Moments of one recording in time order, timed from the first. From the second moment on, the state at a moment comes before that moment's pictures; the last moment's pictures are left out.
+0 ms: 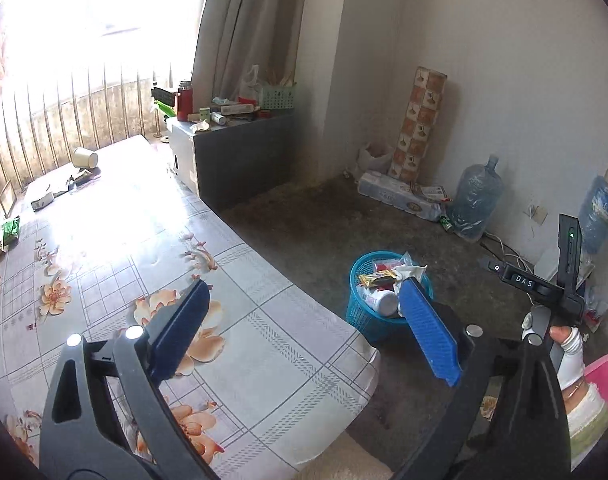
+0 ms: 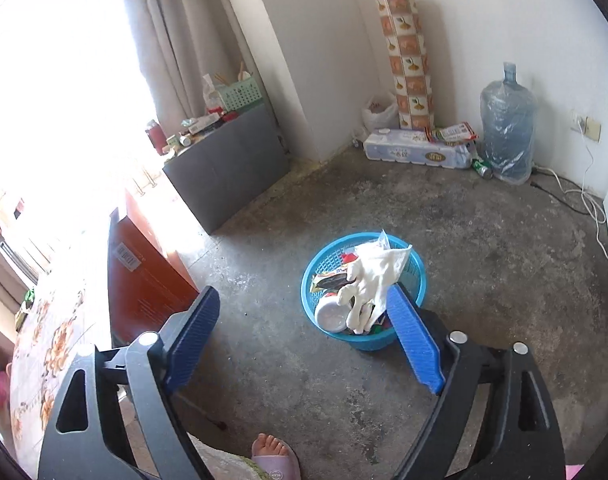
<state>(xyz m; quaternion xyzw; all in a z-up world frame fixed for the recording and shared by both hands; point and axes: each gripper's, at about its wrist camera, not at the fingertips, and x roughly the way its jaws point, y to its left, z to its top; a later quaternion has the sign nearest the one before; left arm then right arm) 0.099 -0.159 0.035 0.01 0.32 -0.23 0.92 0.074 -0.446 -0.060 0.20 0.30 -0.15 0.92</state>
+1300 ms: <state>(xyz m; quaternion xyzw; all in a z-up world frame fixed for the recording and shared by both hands) 0.038 -0.142 -0.034 -0.06 0.47 -0.06 0.88 0.020 -0.310 -0.030 0.07 0.38 -0.16 0.91</state>
